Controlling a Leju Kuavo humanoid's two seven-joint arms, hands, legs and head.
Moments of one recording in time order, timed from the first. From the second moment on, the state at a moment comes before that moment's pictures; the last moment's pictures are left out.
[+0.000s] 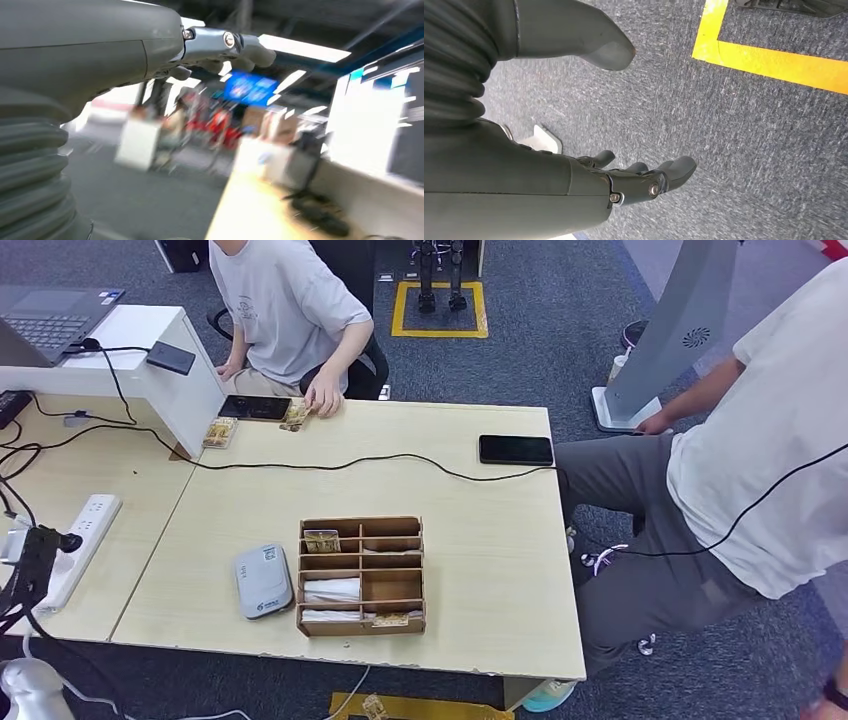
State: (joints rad) left arm -0.13 -0.07 0.90 -1.73 -1.32 0.30 0.07; right arm -0.03 0.13 -0.98 -0.37 1.57 -0.10 -0.02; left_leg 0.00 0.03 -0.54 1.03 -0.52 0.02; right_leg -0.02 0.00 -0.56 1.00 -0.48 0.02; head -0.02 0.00
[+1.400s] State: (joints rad) left arm -0.04 -0.13 0.93 -0.42 -0.65 0.26 0.09; right arm -0.01 0.10 -0.82 -0.36 0.97 -0.09 -0.04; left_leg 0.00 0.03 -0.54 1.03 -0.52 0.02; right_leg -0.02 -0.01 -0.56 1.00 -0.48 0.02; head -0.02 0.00
